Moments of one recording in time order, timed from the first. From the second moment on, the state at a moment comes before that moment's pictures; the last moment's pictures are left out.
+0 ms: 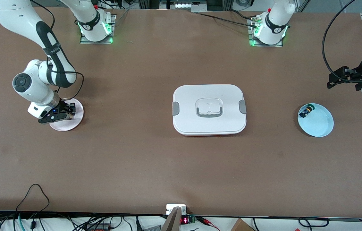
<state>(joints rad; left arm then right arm) 0.01 0.02 0.04 -1.63 -0.01 1.62 0.11 0.07 0.40 -0.17 -2.28 0.04 2.70 -0.39</state>
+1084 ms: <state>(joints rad) 0.00 0.02 0.03 -1.63 -0.01 1.61 0.11 0.17 0.14 -0.16 -2.00 0.02 2.07 -0.31</state>
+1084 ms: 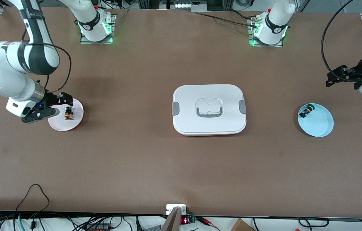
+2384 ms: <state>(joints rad) 0.00 0.02 0.03 -1.63 -0.01 1.60 0.11 0.22 0.11 -0.16 -1.54 -0.03 1.62 -0.14</state>
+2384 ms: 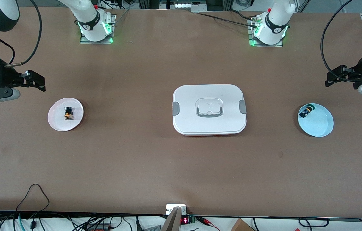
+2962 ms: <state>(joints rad) 0.00 0.02 0.03 -1.63 -0.01 1.60 0.11 0.24 0.11 -0.16 -1.54 0.00 1.62 -0.12</state>
